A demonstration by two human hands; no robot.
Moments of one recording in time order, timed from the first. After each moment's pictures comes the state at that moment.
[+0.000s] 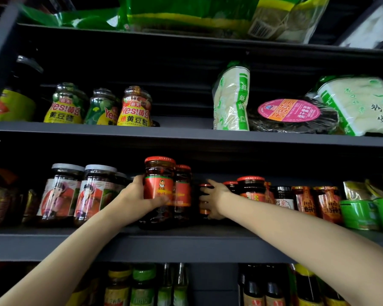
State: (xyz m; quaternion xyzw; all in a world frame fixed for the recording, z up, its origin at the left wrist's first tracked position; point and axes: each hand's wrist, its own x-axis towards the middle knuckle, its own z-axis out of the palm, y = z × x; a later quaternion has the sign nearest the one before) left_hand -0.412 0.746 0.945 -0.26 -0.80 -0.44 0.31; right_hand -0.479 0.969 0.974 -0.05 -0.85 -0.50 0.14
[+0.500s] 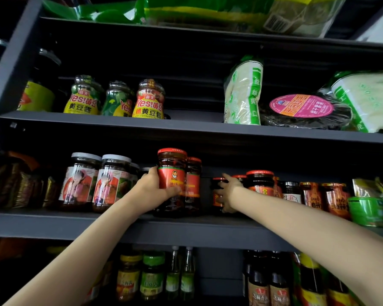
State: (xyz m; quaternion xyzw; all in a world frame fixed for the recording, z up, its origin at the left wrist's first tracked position) left_hand -0.403 0.749 0.942 -0.26 -0.81 -0.44 0.30; right_hand -0.475 0.968 0.974 -0.11 -0.79 -0.60 0.06
